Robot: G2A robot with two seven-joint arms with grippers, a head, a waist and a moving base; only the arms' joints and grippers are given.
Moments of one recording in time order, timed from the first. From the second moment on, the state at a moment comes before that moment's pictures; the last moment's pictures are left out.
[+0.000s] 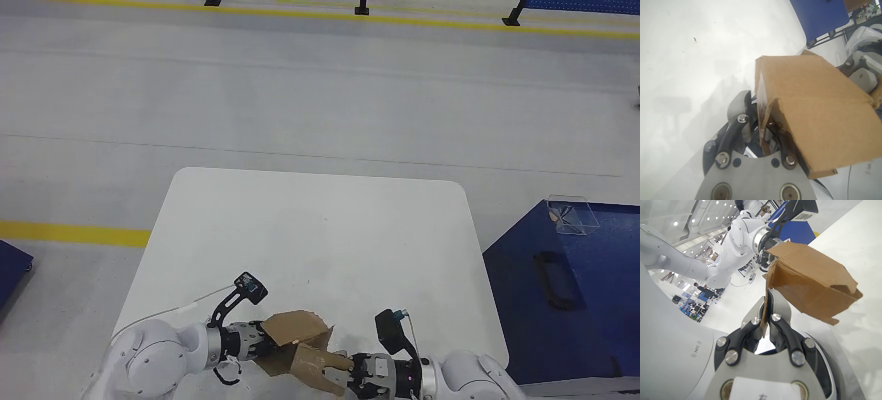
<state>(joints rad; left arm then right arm) 1.43 -1.08 -1.31 -1.93 0.48 -0.29 -1.08 -1.62 -0.99 1.22 -1.93 -0.25 -0.73 0.68</state>
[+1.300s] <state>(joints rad) 1.28 -1.14 -1.26 -1.62 -0.69 0.35 -1.10 -1.83 -1.00 1.53 -2.12 -0.72 -0.50 0.10</state>
